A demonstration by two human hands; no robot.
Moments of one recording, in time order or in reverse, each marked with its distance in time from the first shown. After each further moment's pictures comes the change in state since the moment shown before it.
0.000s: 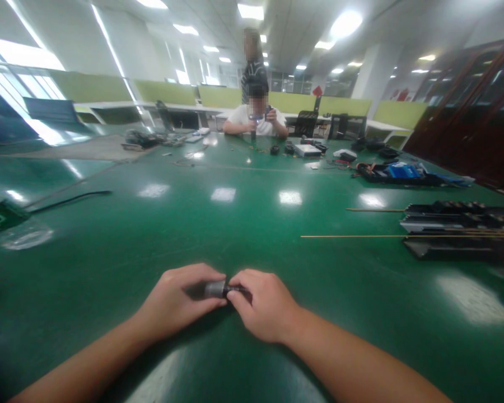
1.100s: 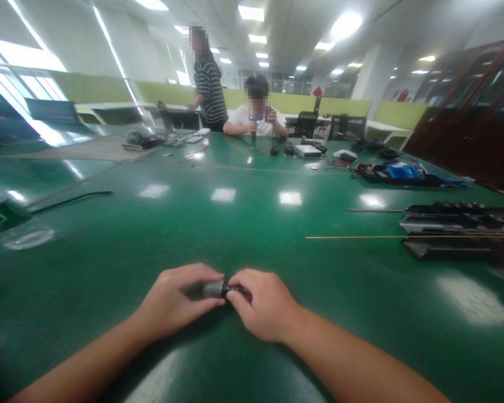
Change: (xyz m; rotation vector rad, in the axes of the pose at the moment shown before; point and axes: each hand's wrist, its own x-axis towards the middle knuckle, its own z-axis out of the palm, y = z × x) left_hand -0.002 0.000 -0.002 0.024 0.028 0.017; right_hand 0.001 -0.003 -0.004 -0.007 -0.002 -0.023
